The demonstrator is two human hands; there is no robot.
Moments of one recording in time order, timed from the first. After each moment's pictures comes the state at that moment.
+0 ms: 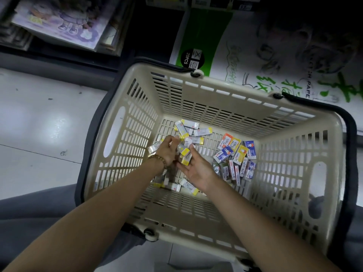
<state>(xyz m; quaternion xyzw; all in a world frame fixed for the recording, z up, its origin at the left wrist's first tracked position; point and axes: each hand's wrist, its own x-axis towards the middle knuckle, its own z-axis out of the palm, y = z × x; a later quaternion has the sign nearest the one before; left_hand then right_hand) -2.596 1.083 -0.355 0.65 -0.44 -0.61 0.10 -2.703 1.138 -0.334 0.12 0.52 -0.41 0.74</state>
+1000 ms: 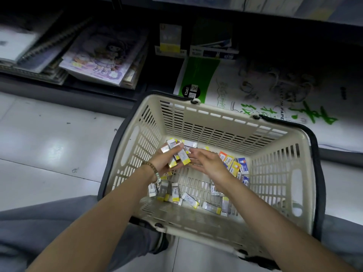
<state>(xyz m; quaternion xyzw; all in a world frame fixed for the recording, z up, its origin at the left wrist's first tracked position) -2.578 1.073 -0.285 0.55 -0.25 -0.77 0.21 -2.731 1.129 -0.258 -0.26 0.64 -0.36 0.63</state>
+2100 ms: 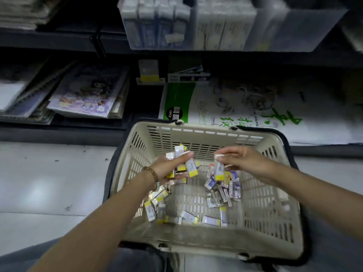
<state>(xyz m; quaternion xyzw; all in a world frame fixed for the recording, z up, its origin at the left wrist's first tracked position) -2.604 1.059 -0.205 0.50 -0.40 -0.76 0.11 -2.824 1.140 -0.170 -0.36 0.65 -0.32 0.59</state>
